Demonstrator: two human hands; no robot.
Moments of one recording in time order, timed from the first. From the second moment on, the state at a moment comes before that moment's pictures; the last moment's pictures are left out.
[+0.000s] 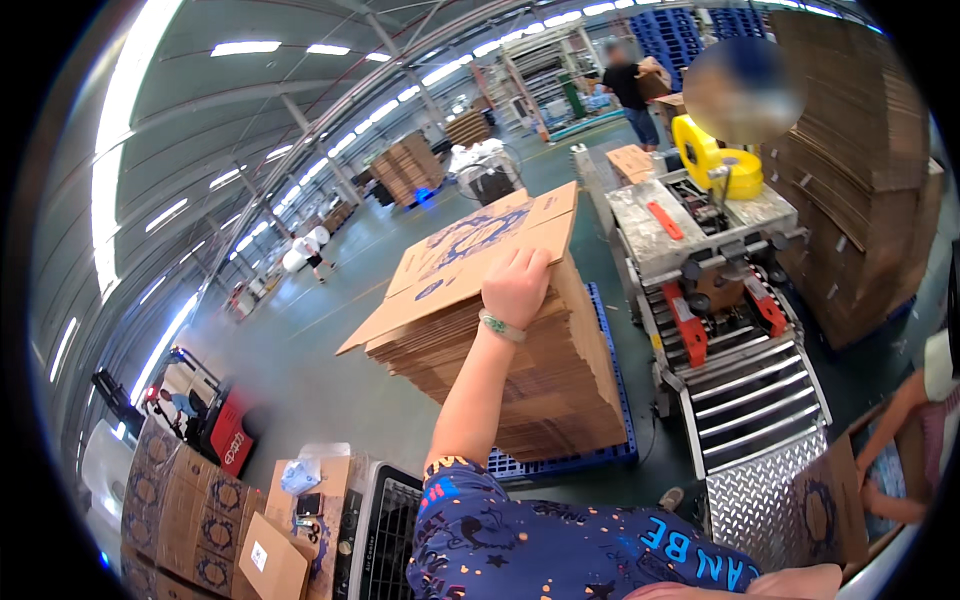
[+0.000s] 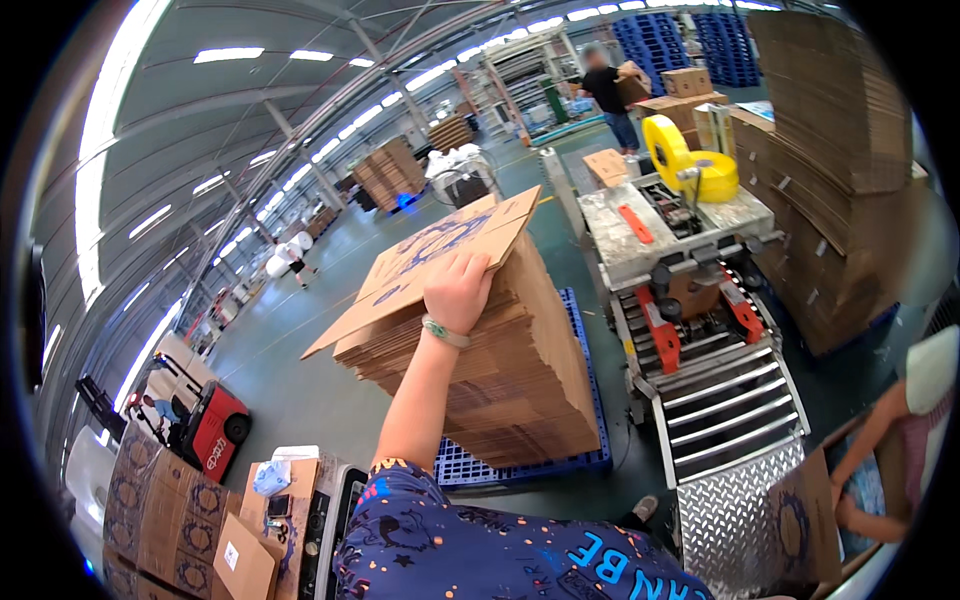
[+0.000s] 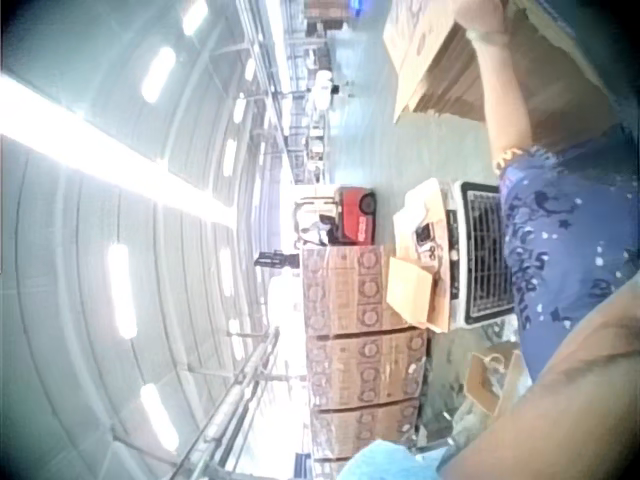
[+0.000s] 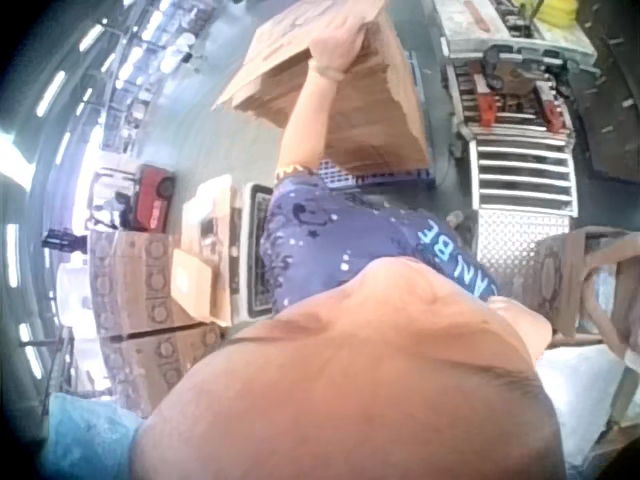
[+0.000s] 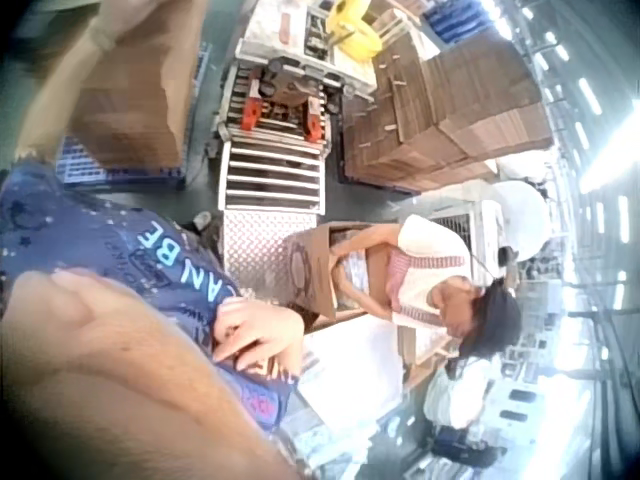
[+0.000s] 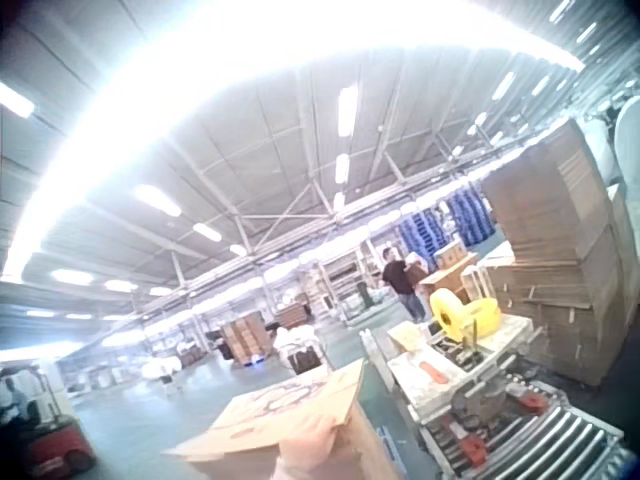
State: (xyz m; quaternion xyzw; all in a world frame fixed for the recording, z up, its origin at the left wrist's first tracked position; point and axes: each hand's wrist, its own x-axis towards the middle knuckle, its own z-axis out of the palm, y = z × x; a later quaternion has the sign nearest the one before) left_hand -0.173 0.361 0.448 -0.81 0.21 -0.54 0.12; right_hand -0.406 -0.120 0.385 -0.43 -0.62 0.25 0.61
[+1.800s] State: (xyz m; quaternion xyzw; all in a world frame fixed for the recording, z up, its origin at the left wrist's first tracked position) left_hand -0.136 -0.011 0.243 -0.83 0.55 0.06 -0.06; right_hand -0.571 -0.121 0.219 -0.94 0.17 -0.29 0.08
